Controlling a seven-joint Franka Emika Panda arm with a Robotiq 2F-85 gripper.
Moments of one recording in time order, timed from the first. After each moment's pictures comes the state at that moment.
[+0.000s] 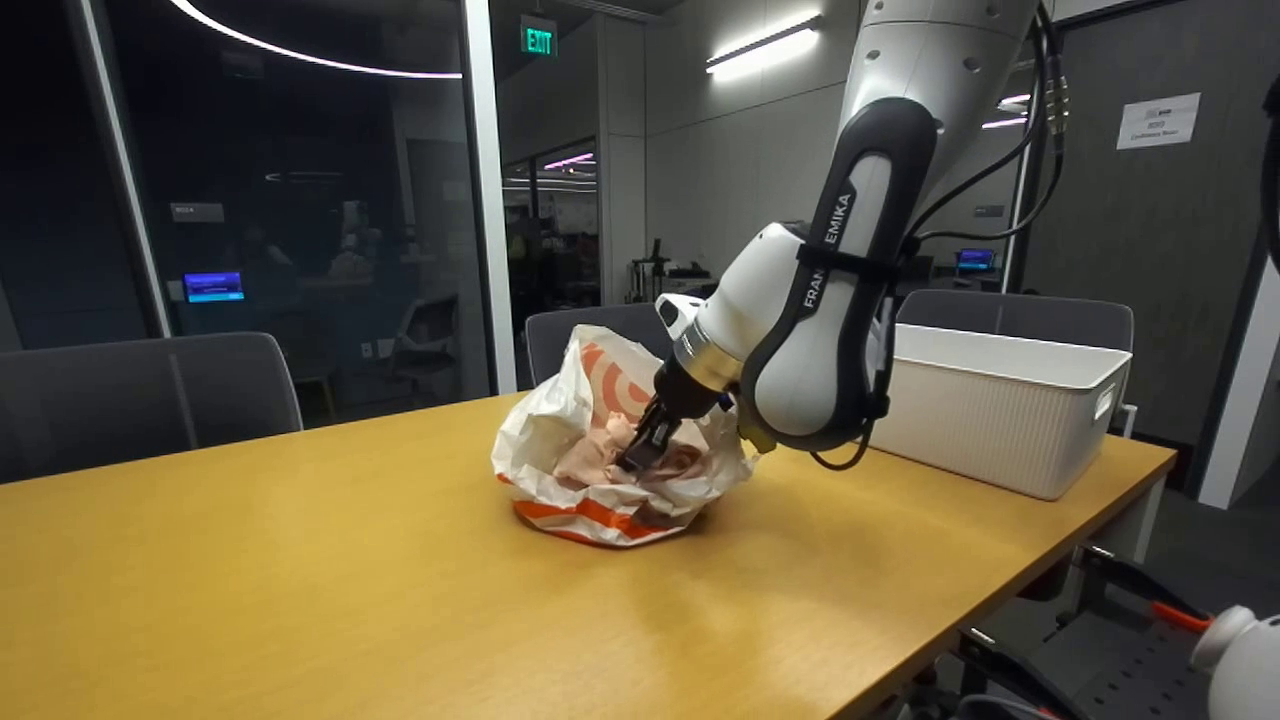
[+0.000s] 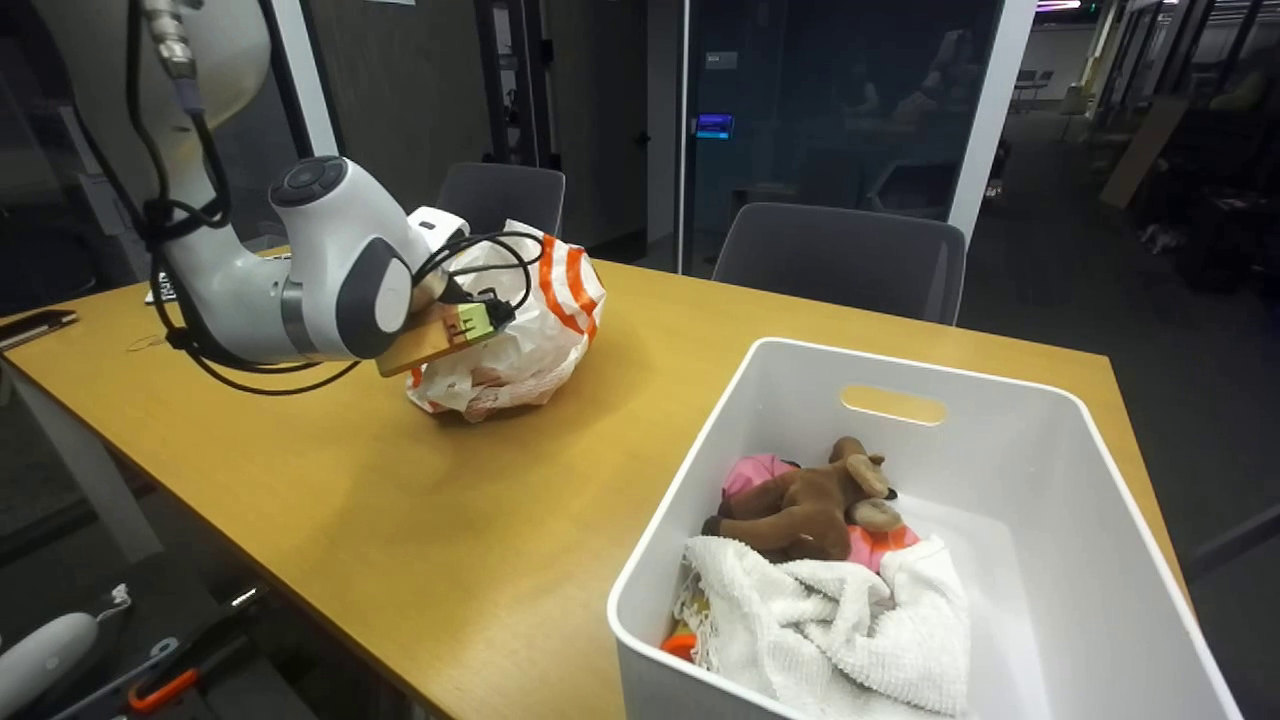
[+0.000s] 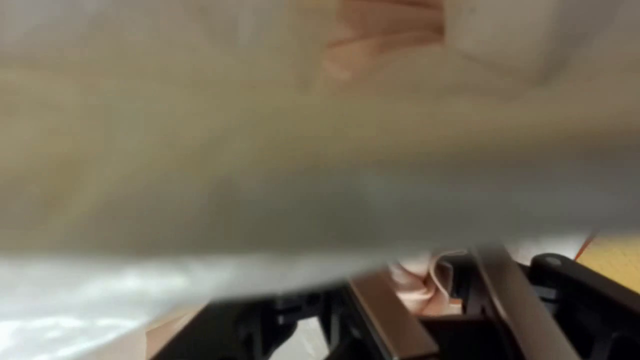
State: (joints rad) arm 0.56 0.51 -0.13 -2.39 -0.09 3.59 -0.38
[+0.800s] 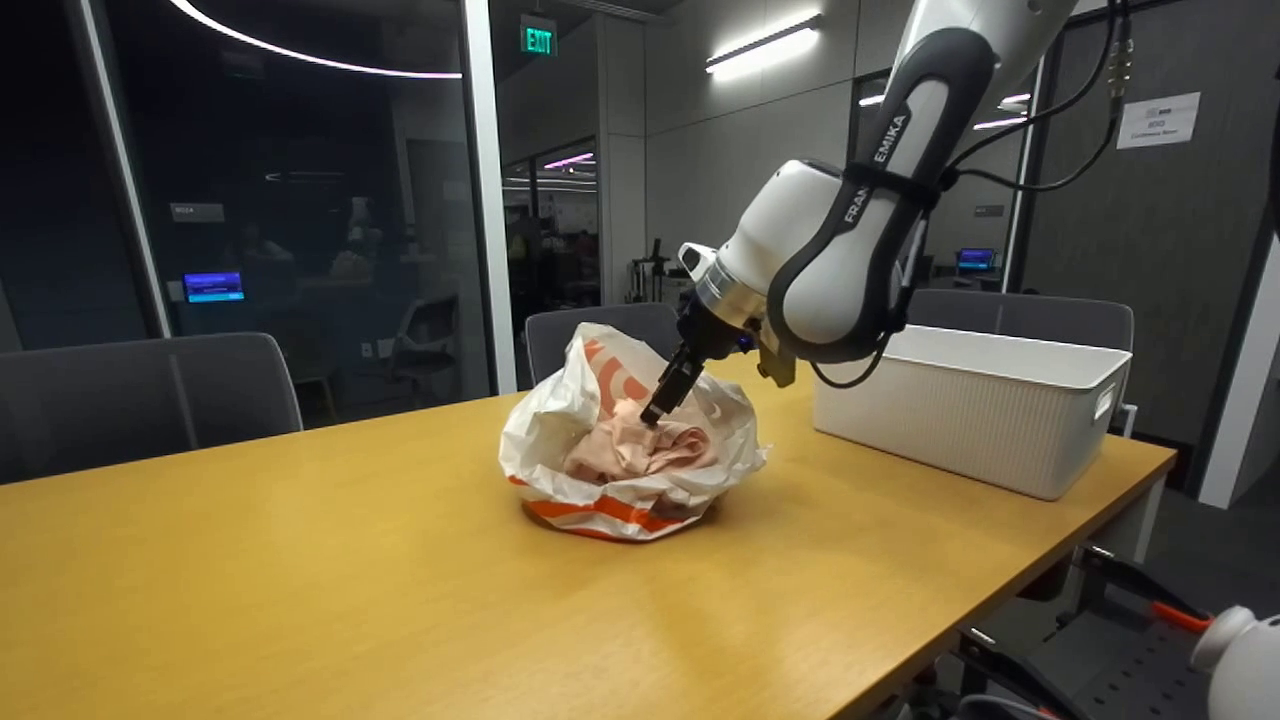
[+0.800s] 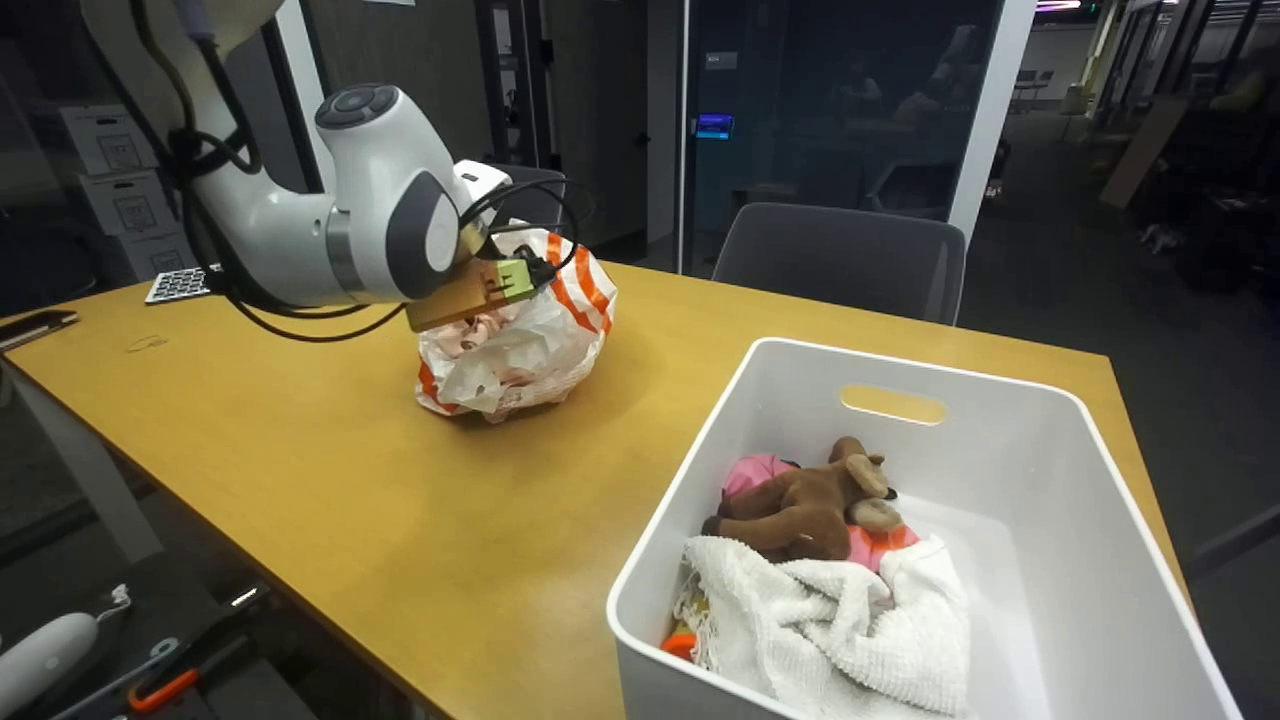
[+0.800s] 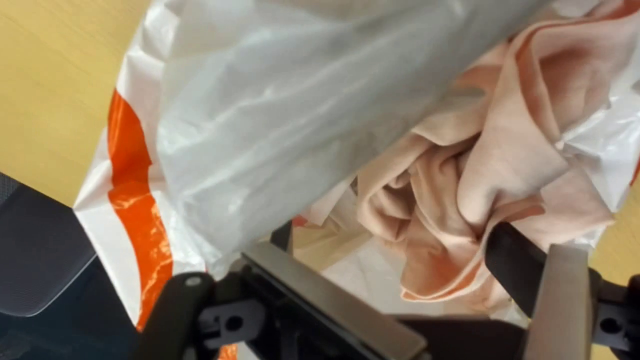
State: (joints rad) arm 0.21 0.34 0.08 -2.39 -0.29 3.40 -0.30
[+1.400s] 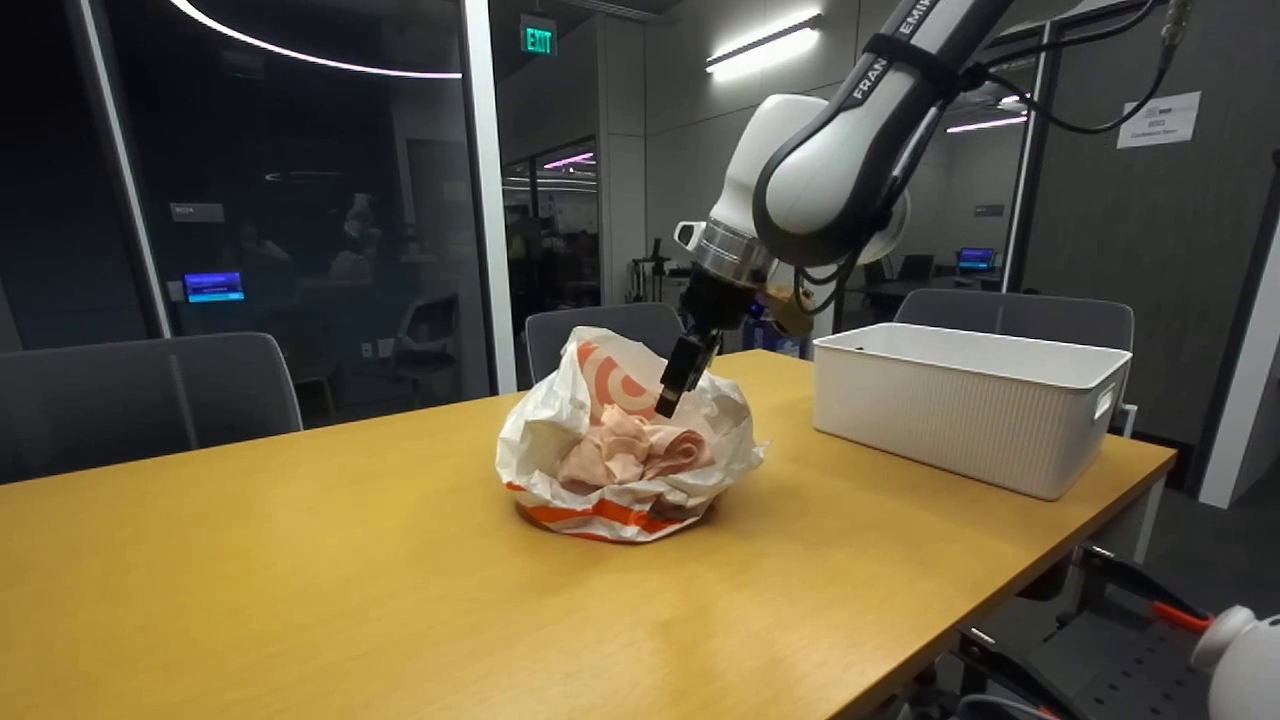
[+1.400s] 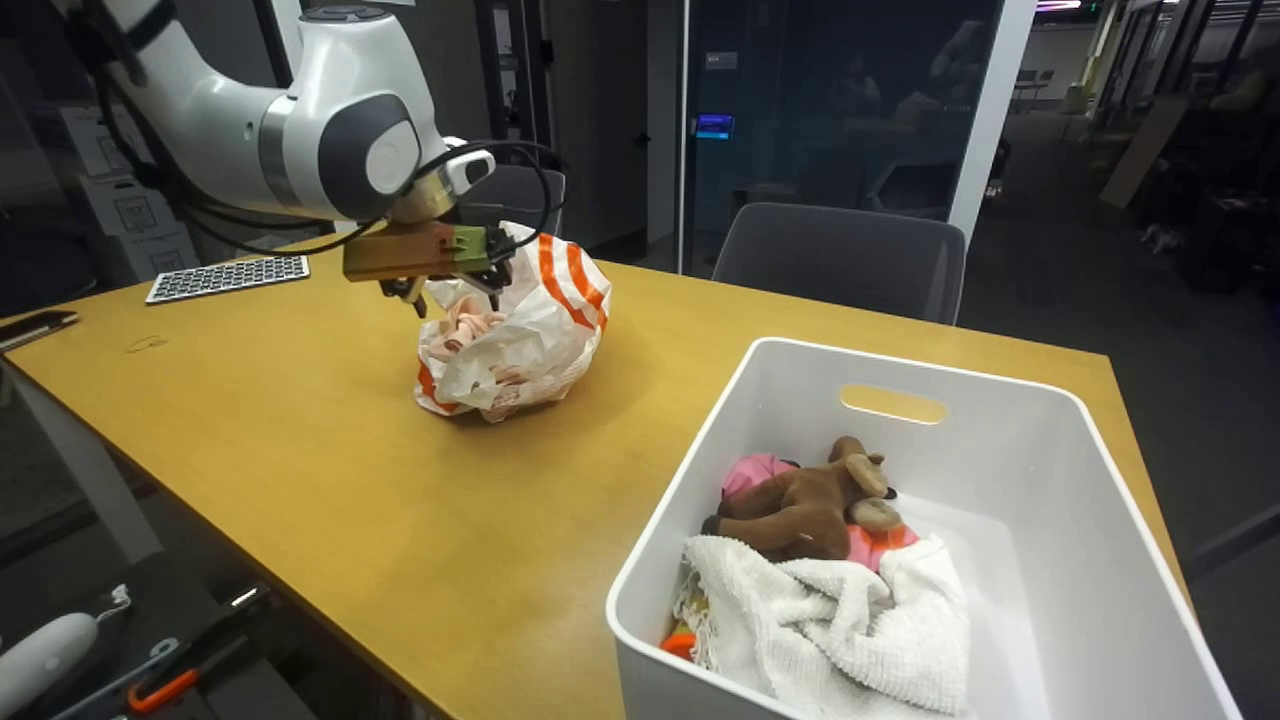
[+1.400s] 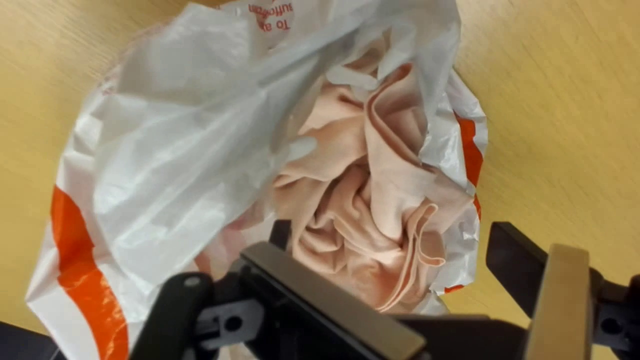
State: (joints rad) arm -0.33 0.18 0.71 -2.43 -0.09 2.97 -0.34
